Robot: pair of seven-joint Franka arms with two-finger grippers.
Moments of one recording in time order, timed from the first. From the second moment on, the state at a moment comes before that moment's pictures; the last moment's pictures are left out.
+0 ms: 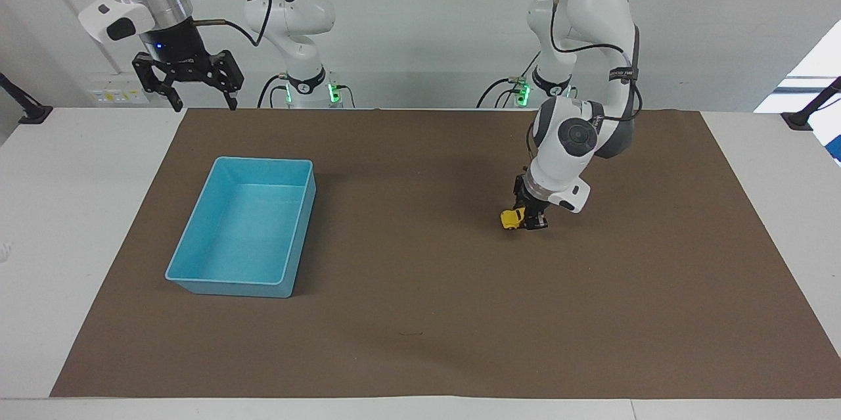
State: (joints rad) left arm -0.35 0.29 -0.03 -1.98 -0.11 2.19 -2.03; right arm 0.01 -0.04 -0.02 -1.52 -0.01 1.55 -0.04
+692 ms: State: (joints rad) left arm -0.35 0.19 -0.02 -1.95 -0.10 2.15 -2.03; right arm 0.01 -0.04 -0.02 -1.52 -0.01 1.55 -0.04
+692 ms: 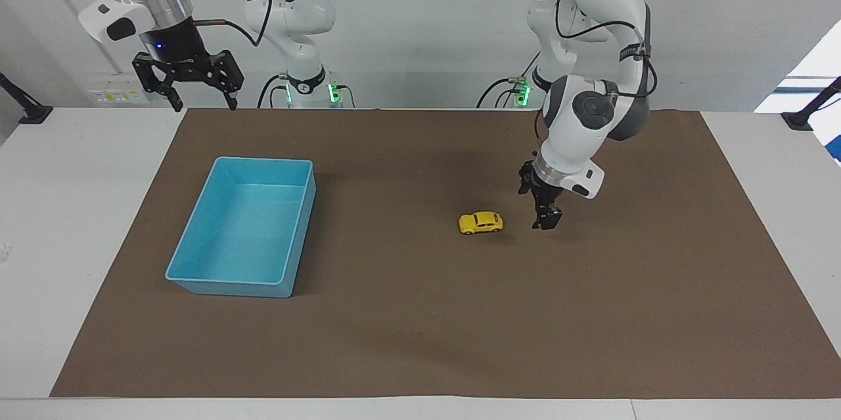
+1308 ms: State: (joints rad) left arm -0.31 0.17 -0.01 -1.87 -0.10 2.15 -1.93; right arm 0.01 -0.04 -0.02 -1.52 -0.01 1.55 -0.04
